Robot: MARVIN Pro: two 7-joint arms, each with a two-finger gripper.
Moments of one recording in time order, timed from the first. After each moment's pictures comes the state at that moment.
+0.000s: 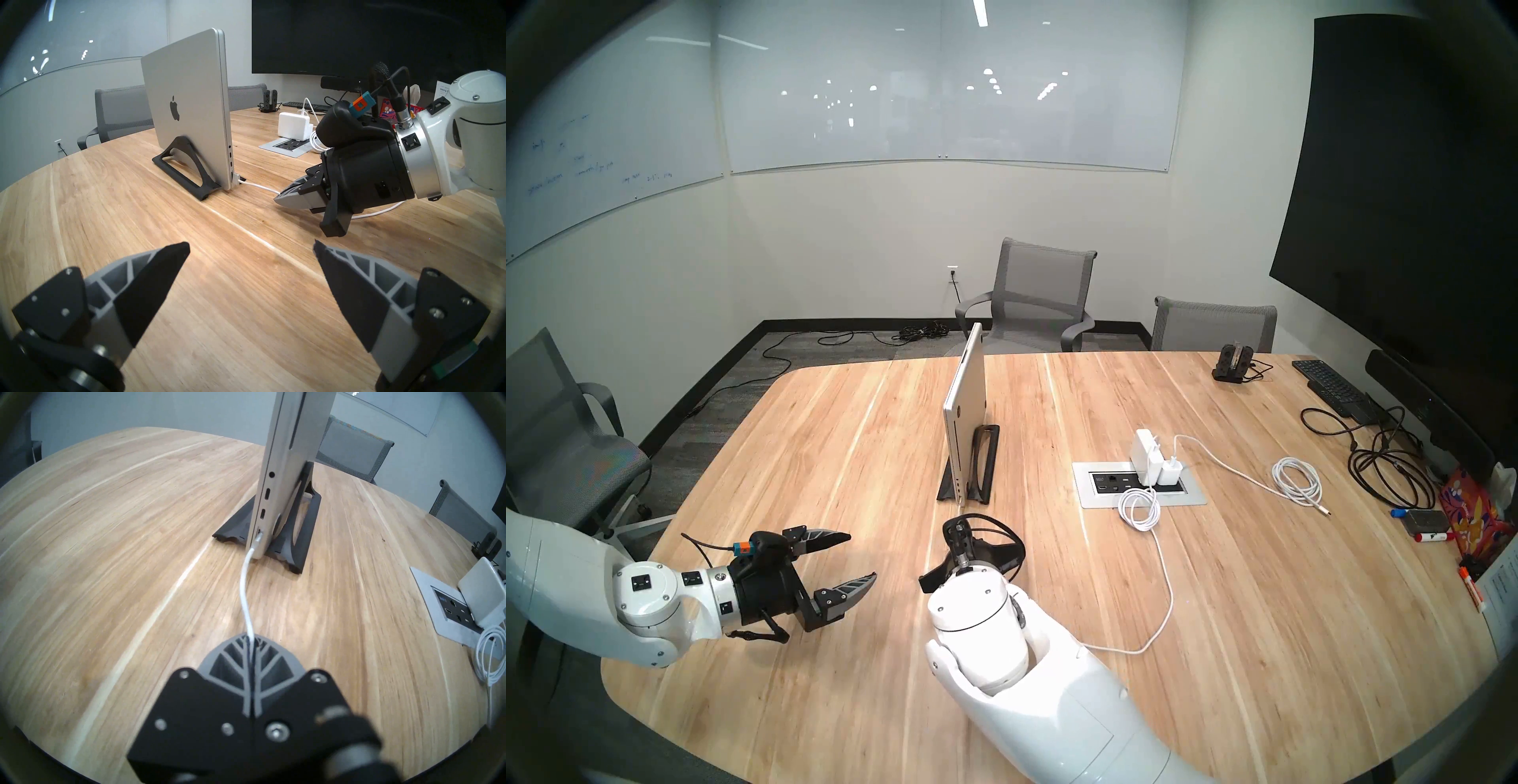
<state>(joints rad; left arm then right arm) -0.19 -0.36 1.23 -1.93 -1.16 -0.64 0.08 -1.50 -1.41 0.80 -1.72 0.28 0.73 -0.61</state>
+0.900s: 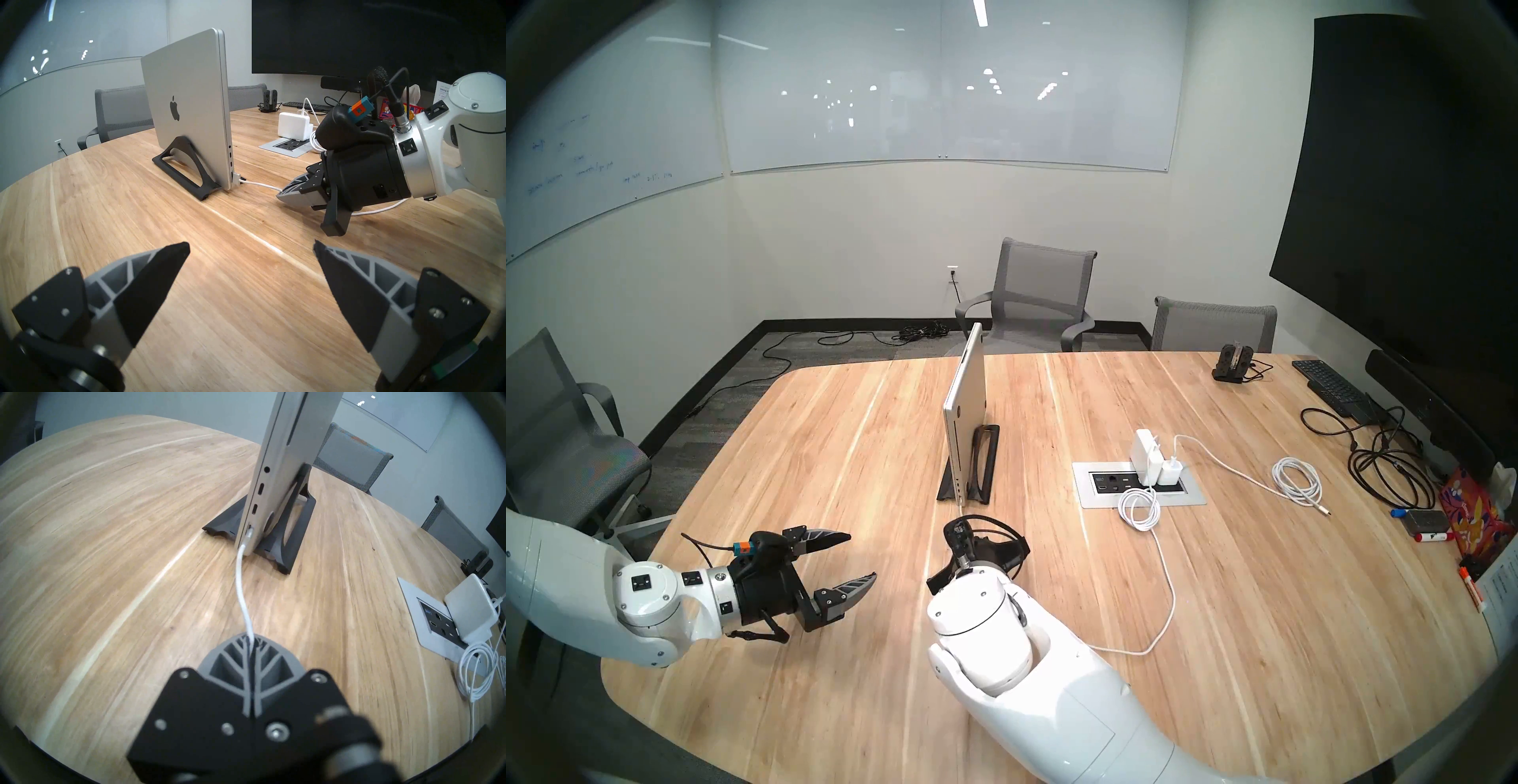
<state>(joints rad) -0.19 -0.36 1.23 -1.93 -1.16 -0.64 0.08 -1.48 -1.38 0.78 -1.71 0.25 0.76 -0.60</state>
